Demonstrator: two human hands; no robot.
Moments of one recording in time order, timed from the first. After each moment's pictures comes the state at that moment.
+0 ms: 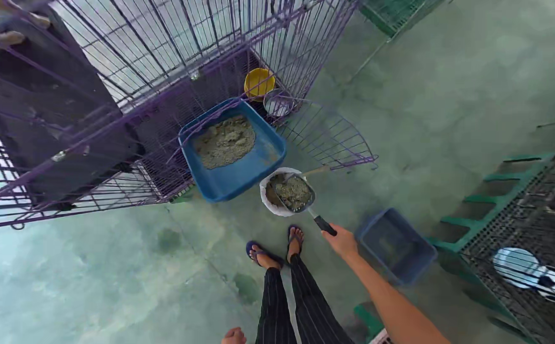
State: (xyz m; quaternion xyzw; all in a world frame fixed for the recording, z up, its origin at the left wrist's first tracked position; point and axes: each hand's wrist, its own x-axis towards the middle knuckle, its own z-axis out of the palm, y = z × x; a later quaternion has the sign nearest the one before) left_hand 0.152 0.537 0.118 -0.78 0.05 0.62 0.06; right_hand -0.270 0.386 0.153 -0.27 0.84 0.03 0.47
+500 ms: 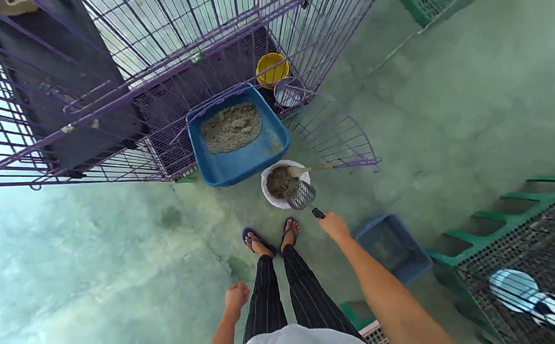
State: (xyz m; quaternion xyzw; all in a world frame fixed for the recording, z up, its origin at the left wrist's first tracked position) left_hand 0.067 0.487 0.124 -0.79 -0.01 0.62 -0.04; right_hand -0.297 0.334 0.136 -0.26 0.80 0.22 0.50
